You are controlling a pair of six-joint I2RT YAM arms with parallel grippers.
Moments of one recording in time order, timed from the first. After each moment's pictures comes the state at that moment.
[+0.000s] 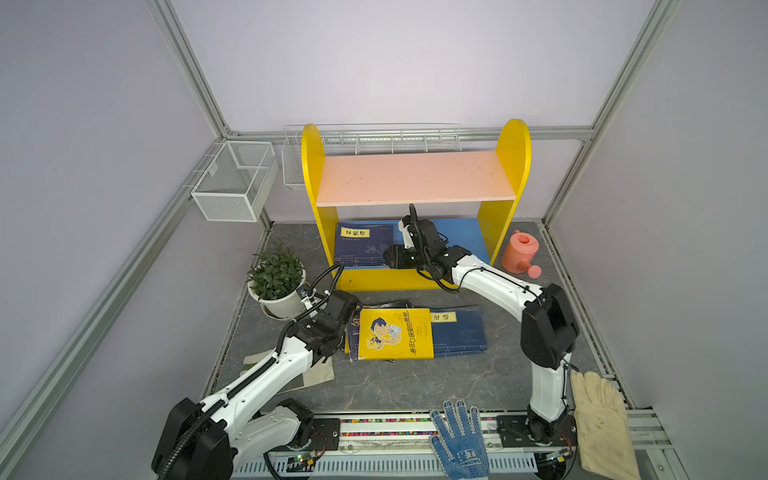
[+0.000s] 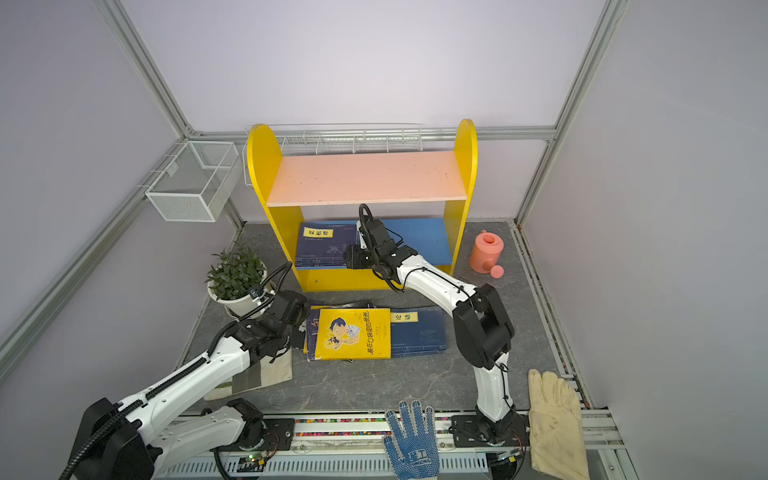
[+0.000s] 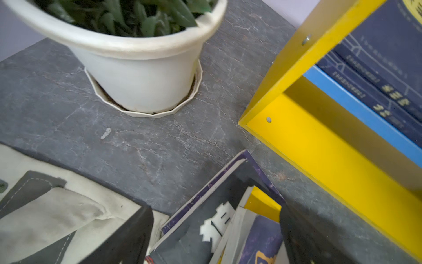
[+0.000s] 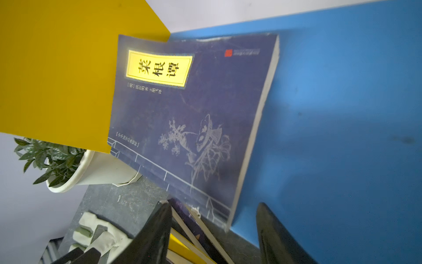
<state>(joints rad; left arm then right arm) -0.61 1.08 0.68 -0.51 -0.58 -1.00 0.70 1.89 1.59 -0.32 -0.08 0.49</state>
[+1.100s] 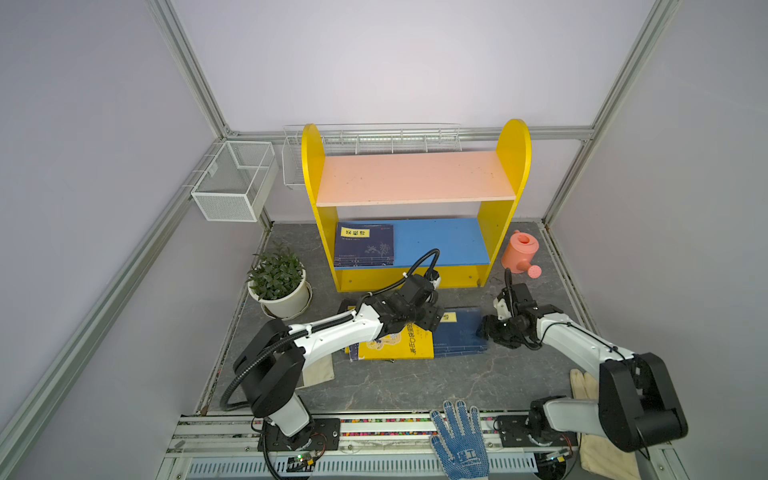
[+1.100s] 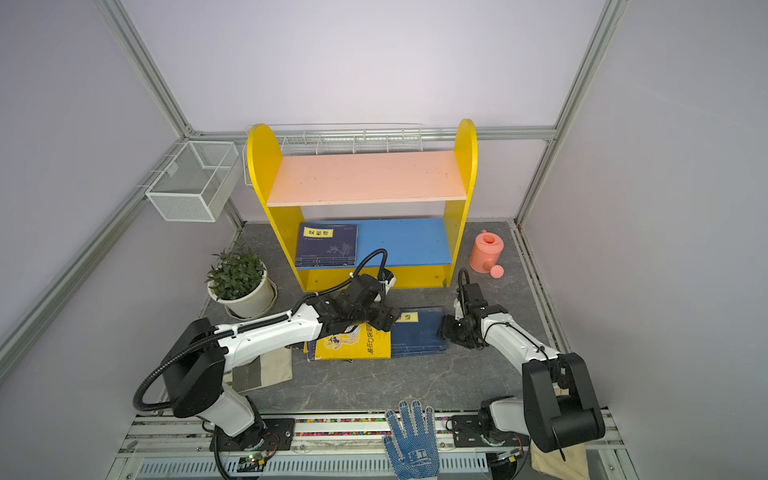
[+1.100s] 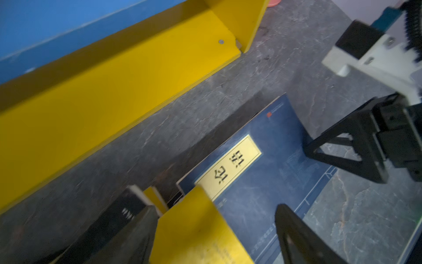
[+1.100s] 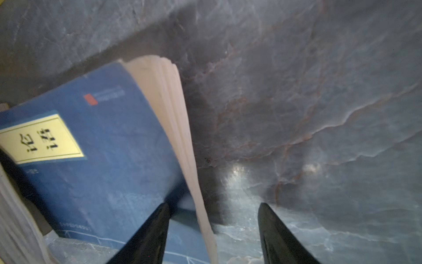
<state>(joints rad) -0.98 1.67 1.17 -0.26 -0.04 -0.23 0.20 1.33 0.64 -0.58 -0.28 0.45</state>
